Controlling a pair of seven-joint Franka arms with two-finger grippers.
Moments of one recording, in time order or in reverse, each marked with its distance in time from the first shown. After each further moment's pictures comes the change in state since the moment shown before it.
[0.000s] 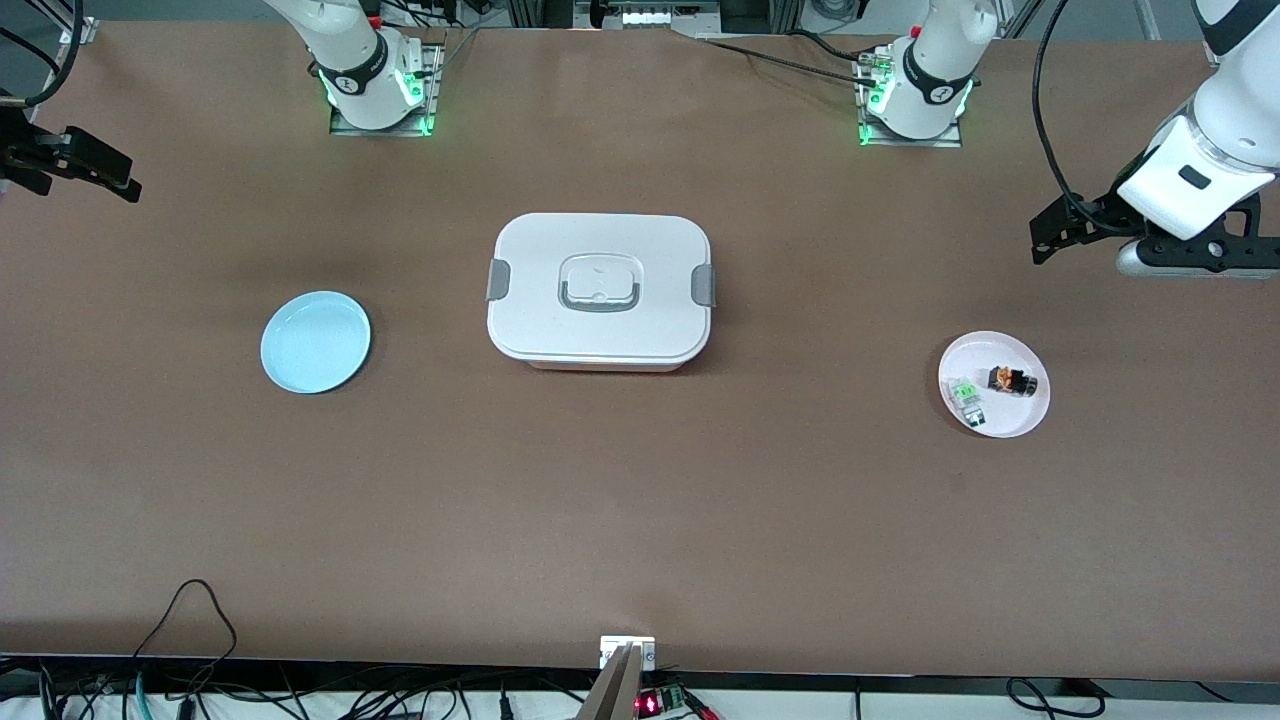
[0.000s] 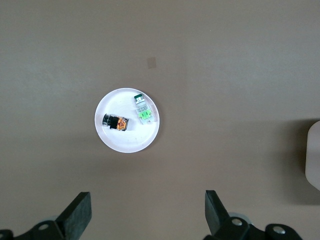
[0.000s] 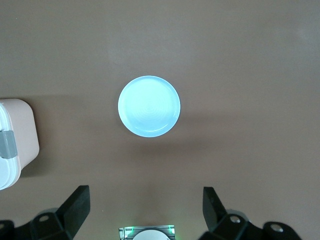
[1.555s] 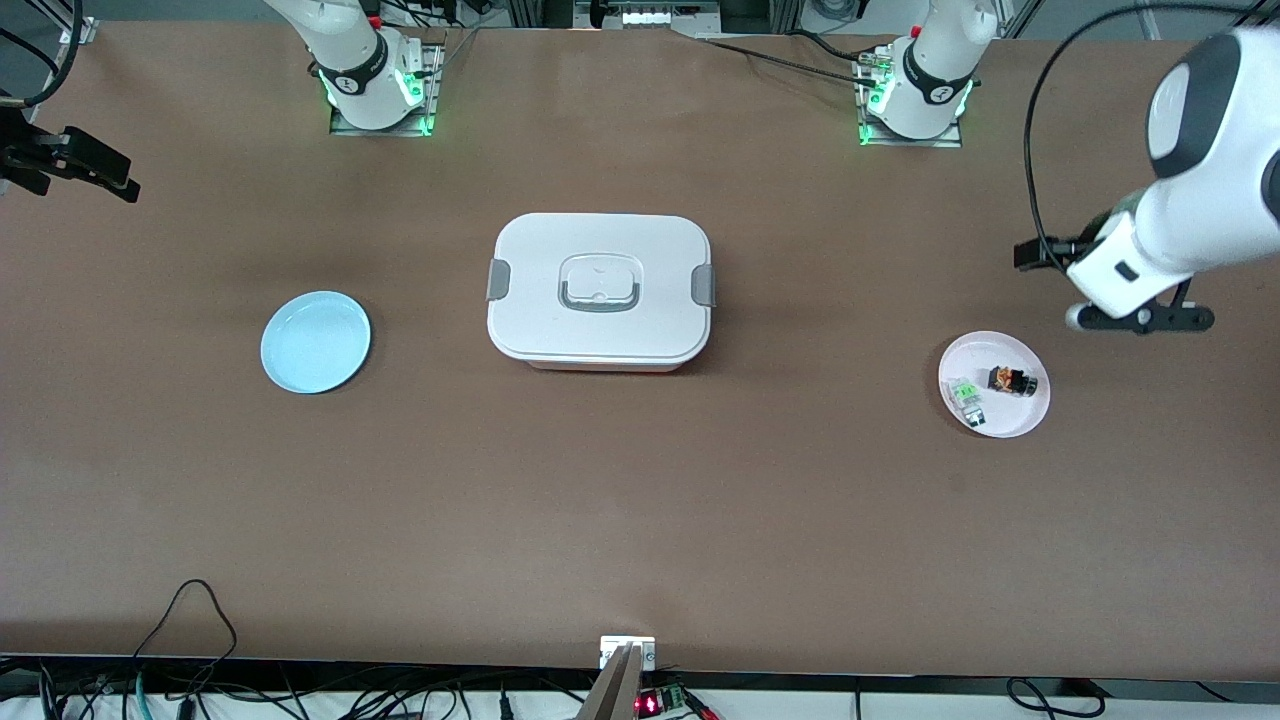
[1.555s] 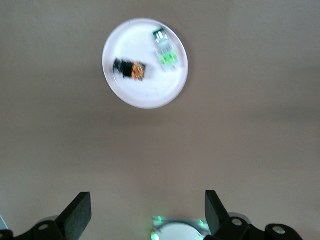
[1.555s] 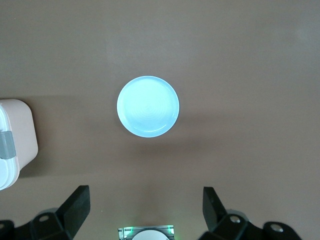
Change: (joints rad) left arm 0.032 0.190 0.012 -0.005 0.092 -0.107 0.073; right arm 0.000 0.000 -0.001 0.000 -0.004 0.001 0.000
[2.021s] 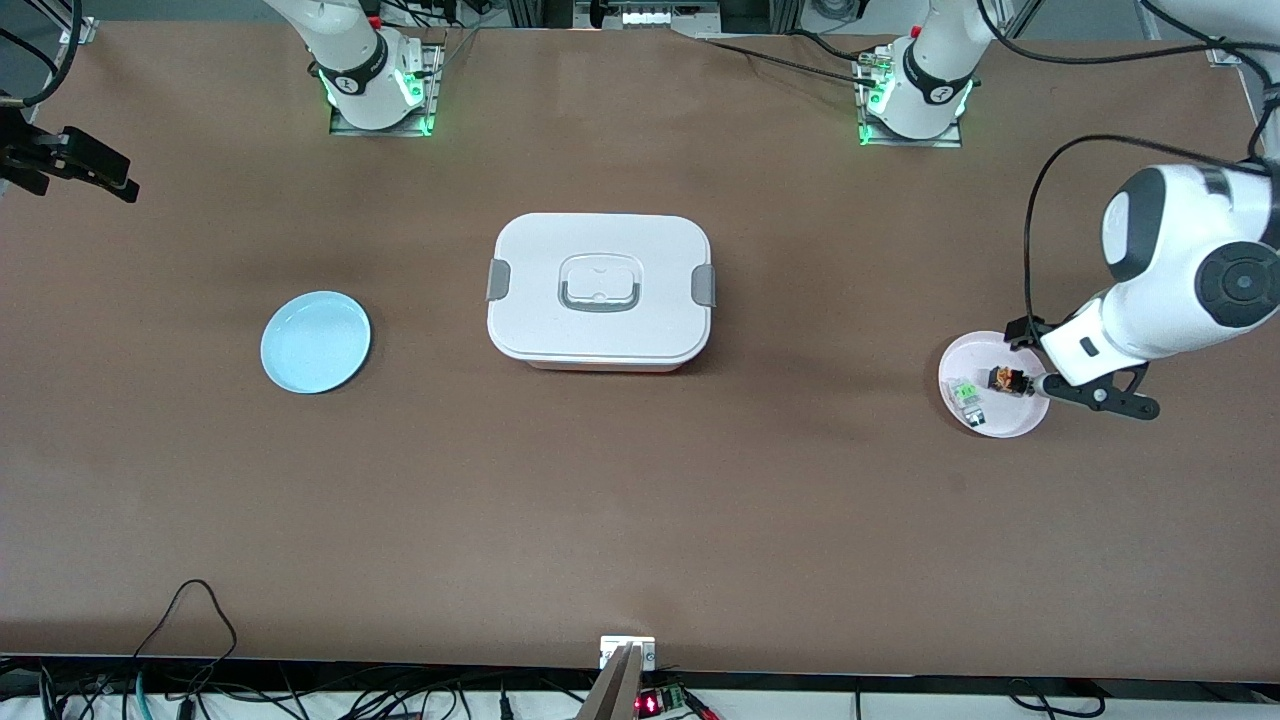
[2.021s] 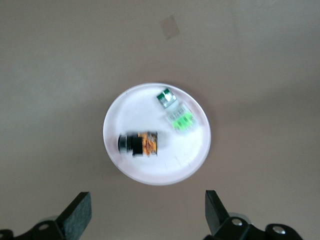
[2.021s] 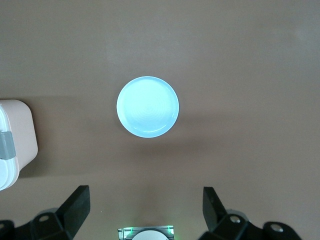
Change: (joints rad) left arm 0.077 0.138 0.002 -0.161 0.023 0.482 0.264; right arm 0.000 0.000 0.000 0.001 -0.001 0.001 0.000
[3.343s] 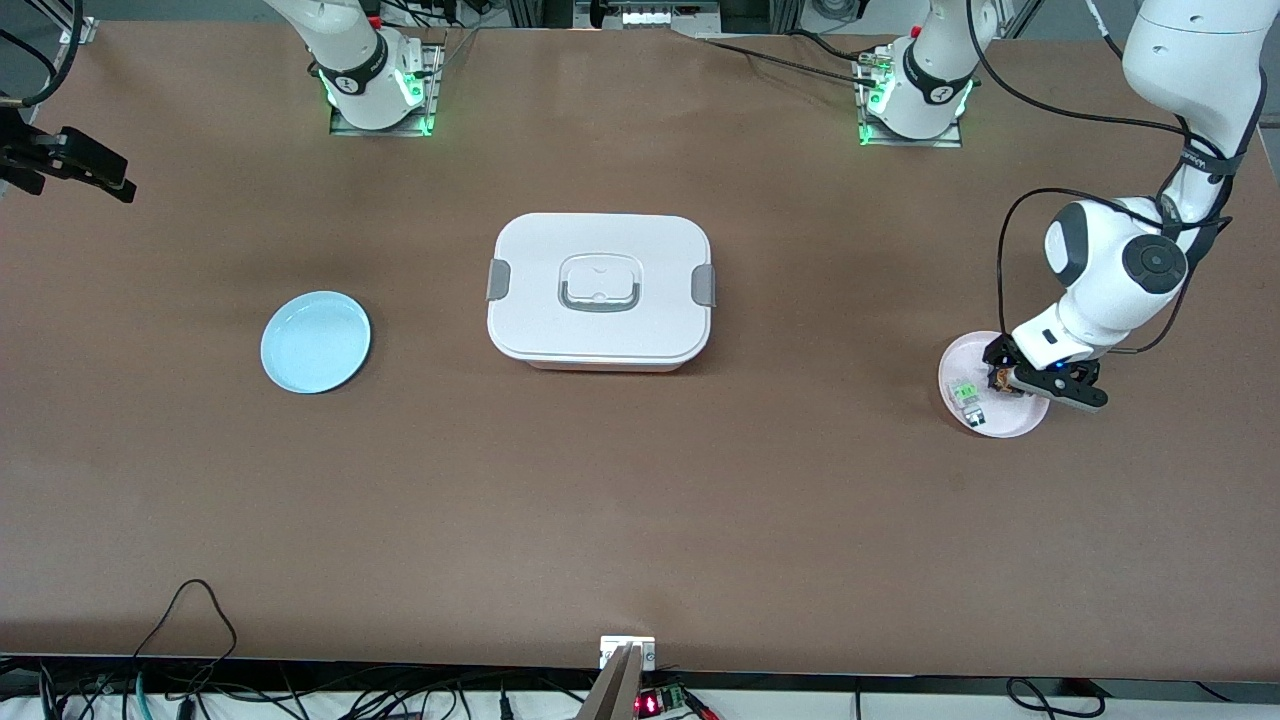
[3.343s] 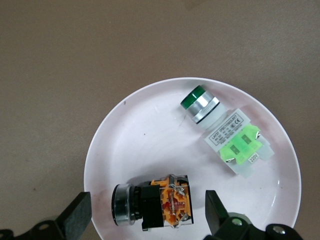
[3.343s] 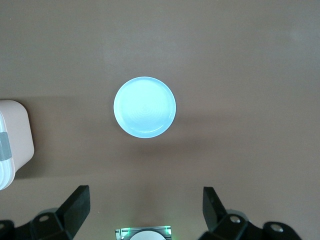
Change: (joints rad) left arm 0.141 0.121 -0.007 -0.338 0.001 0.709 0.164; right arm 0.000 0.000 0.000 0.000 -0.012 0.001 0.000
